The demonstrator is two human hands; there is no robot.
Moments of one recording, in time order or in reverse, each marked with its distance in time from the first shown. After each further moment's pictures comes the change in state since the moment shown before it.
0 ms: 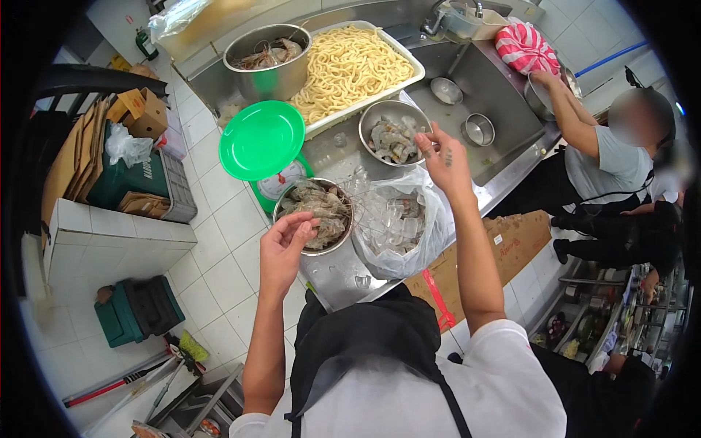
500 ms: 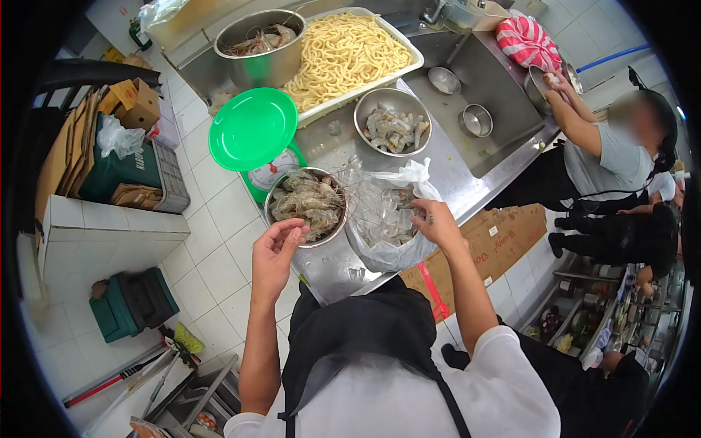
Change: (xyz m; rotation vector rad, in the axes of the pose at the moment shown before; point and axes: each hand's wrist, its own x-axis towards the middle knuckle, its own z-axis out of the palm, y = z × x) left_hand -0.015 -0.014 -0.008 0.065 0.020 -0.075; right_hand -0.104 0.071 -0.003 -0.301 -0.474 0.102
